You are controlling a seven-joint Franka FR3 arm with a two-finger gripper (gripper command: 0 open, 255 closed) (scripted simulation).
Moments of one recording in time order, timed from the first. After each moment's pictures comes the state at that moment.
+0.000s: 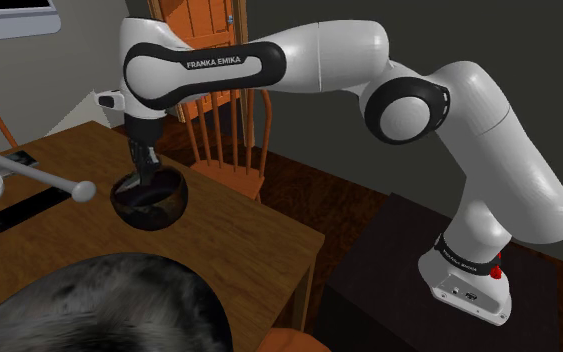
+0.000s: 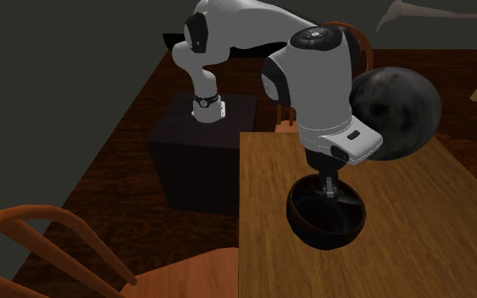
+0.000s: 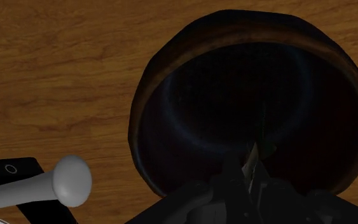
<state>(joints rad) 0.49 0.80 0.08 -0.93 0.19 1.94 -0.99</state>
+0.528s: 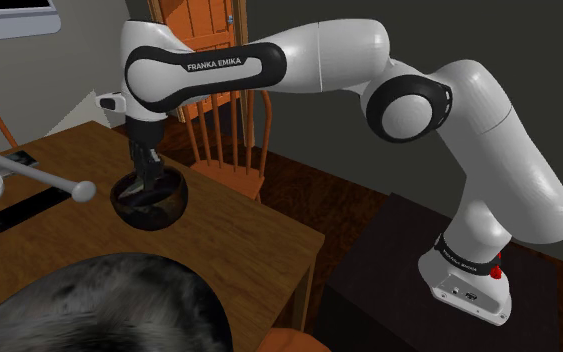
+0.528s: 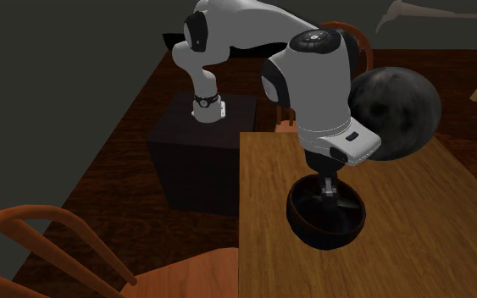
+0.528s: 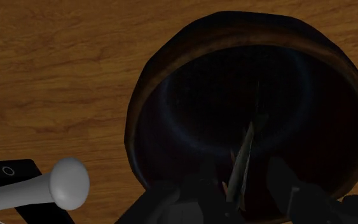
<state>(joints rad) 0.49 0.79 0.08 -0.96 0.19 1.96 -0.99</state>
